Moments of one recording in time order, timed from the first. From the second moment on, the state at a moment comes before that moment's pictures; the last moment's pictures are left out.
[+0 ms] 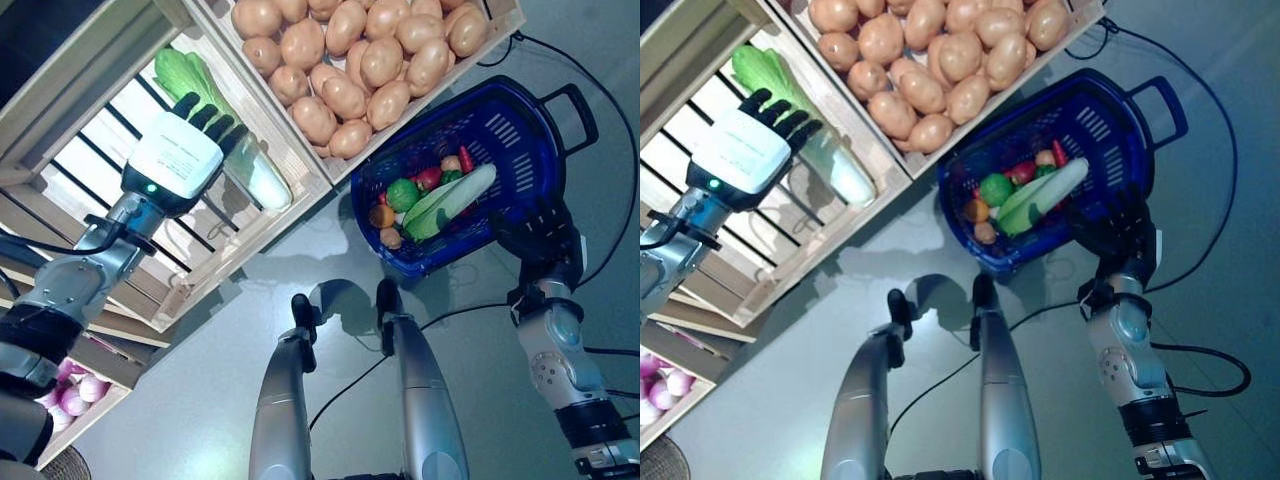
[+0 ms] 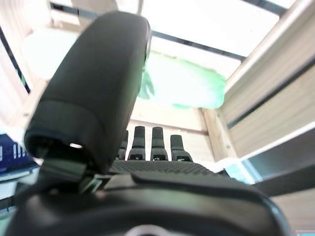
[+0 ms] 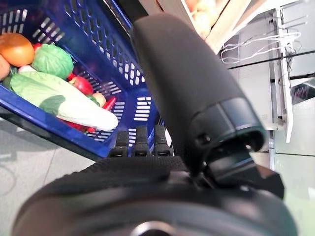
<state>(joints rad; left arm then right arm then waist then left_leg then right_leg) -0.72 1.15 -0.58 0.43 0.98 -0.06 0.53 -0.24 -0.59 0.09 0.11 0.87 -0.19 -0.46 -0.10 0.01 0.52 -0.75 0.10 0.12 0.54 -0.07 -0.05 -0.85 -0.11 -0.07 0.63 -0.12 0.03</state>
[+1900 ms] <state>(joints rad) -0.88 1.07 -0.62 0.55 0.97 0.08 0.56 -0.31 -0.59 0.09 0.09 0.87 -0.16 -0.46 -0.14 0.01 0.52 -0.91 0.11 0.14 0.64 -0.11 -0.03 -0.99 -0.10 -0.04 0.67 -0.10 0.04</state>
